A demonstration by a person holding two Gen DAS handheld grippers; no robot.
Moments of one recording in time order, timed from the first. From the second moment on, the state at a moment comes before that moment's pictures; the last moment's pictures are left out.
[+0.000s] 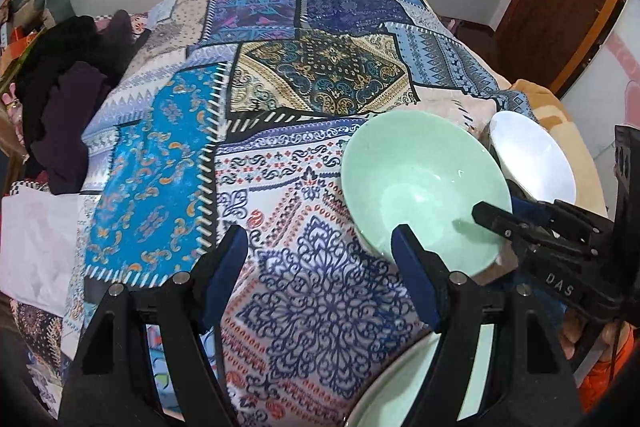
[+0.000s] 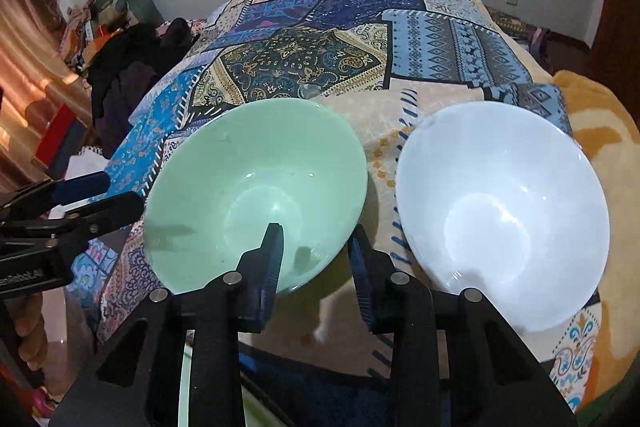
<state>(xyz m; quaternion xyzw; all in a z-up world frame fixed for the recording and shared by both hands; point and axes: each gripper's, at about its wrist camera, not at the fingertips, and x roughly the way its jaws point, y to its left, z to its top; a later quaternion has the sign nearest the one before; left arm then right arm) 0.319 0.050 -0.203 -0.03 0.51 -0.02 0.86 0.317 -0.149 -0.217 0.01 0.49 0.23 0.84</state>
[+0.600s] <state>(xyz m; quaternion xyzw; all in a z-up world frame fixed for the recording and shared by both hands) 0.341 0.033 -0.240 -0.01 0.56 -0.03 0.83 0.313 -0.140 -0.215 0.01 0.50 0.28 0.82</state>
